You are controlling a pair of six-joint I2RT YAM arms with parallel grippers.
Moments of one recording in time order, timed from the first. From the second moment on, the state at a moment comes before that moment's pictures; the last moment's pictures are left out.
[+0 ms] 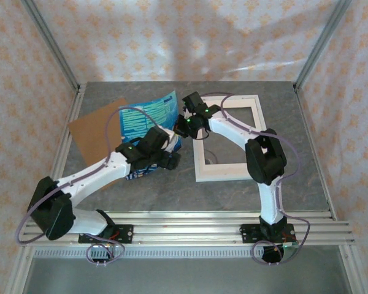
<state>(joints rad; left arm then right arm) -0.67 1.37 0.98 -0.56 -0.14 -0.20 0.61 2.04 1.67 -0.60 -0.42 0.86</state>
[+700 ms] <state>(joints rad) -0.72 1.53 1.05 -0.49 -0.26 -0.13 0.61 2.02 1.66 -0.62 -0.41 0.90</state>
